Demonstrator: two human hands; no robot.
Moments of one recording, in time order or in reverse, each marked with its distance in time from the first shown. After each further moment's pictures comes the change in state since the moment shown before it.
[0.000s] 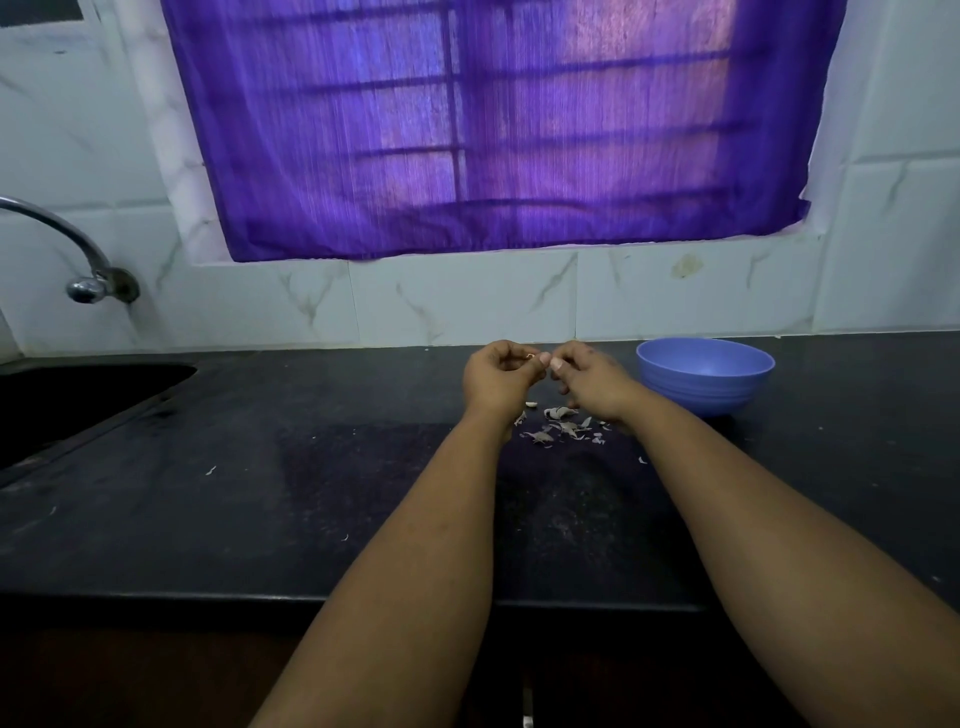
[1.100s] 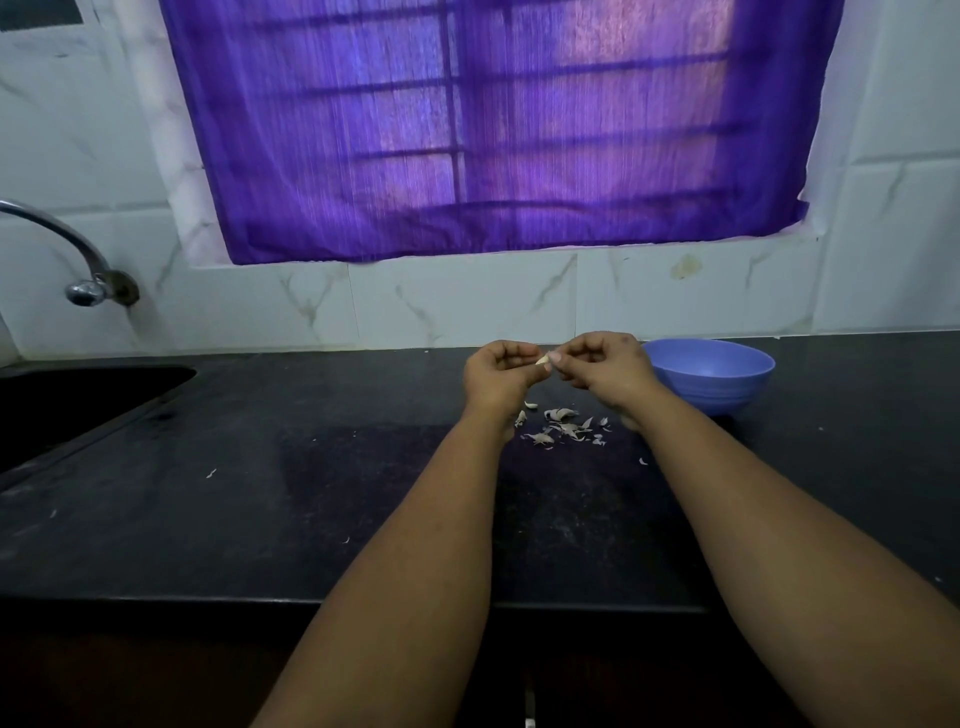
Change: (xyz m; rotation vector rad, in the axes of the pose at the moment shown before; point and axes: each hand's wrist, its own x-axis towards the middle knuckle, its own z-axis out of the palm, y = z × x) left_hand 0.001 0.002 0.001 -0.137 -0.011 -0.041; right_hand -0.004 -0.002 -0.011 0.303 0.183 0.000
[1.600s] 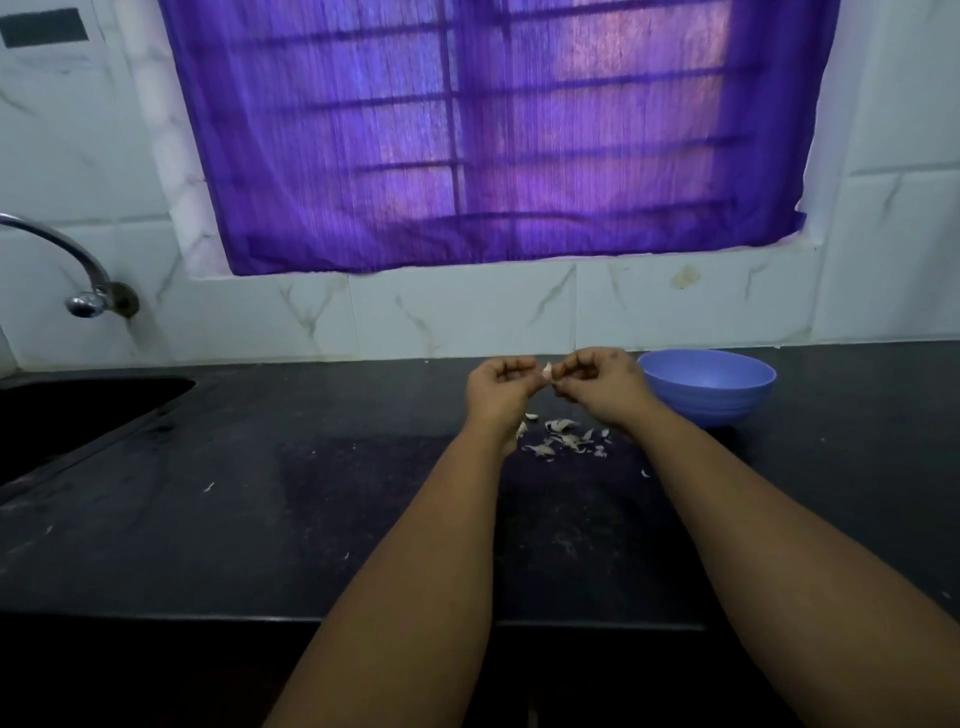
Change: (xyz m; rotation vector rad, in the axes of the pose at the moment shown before) left_hand 0.003 -0.005 0.001 -0.003 0.015 -0.056; right_hand 0.004 0.008 0.000 -0.242 -0.024 -0.027
